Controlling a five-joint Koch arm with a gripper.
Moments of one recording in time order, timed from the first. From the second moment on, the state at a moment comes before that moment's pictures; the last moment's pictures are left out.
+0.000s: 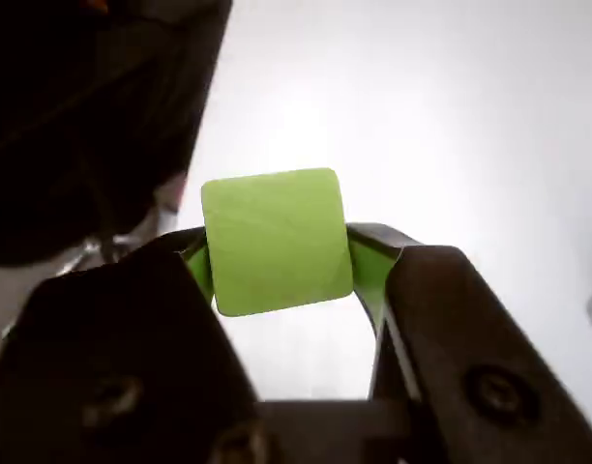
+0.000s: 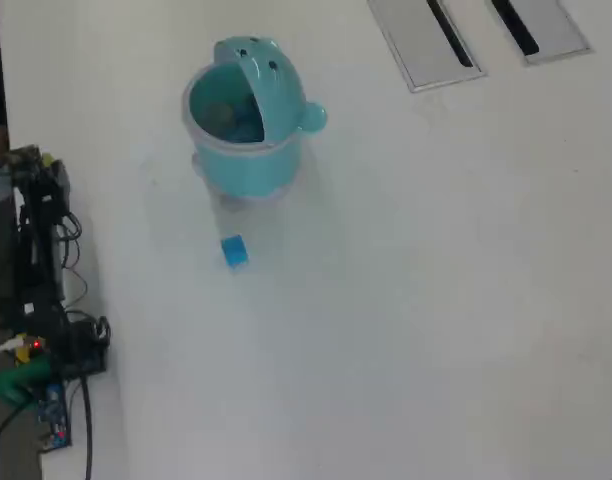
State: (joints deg) arm -86.9 104.0 117.1 8.0 -92.7
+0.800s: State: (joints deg) arm -64.3 100.5 87.3 -5.0 -84.2
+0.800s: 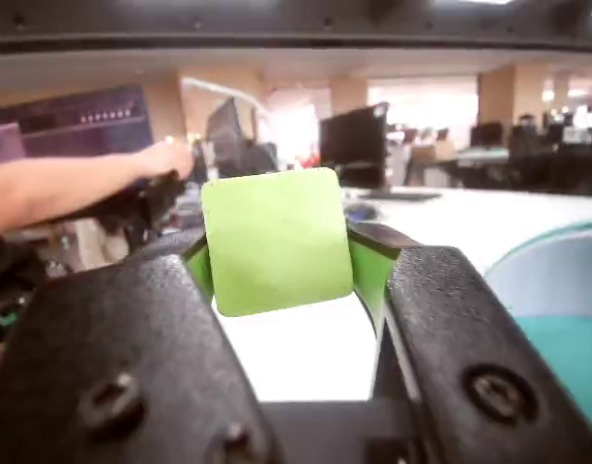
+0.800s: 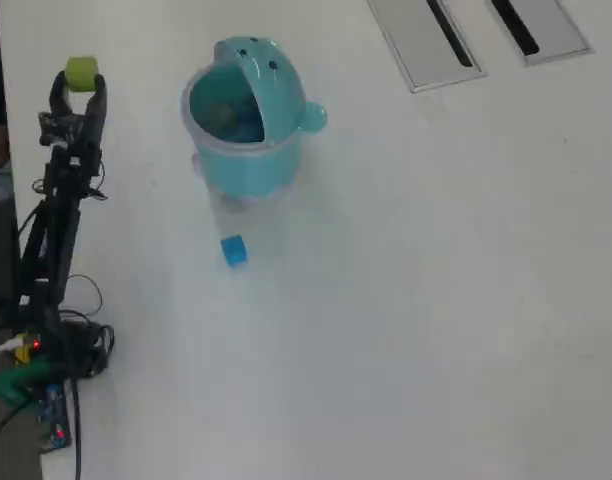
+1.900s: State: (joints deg) arm -46.1 67.3 57.7 -8.3 -84.1
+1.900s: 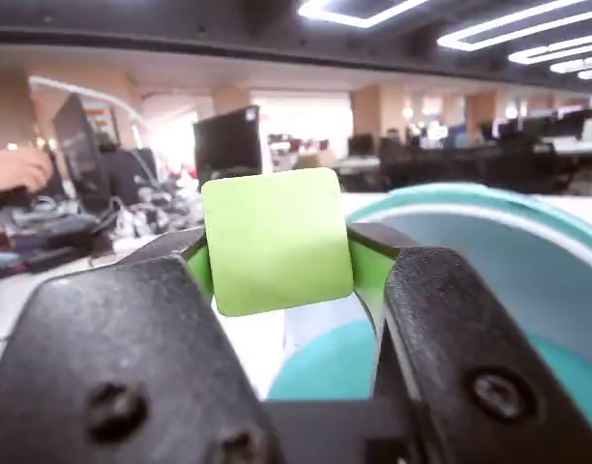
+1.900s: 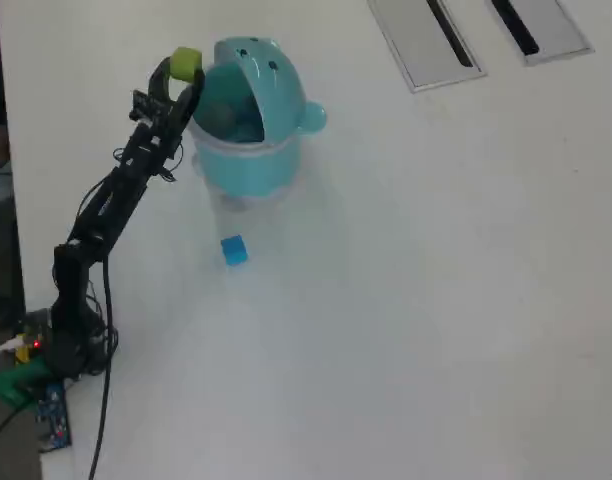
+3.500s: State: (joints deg) arm -41.7 93.6 96.1 -9.8 -98.8
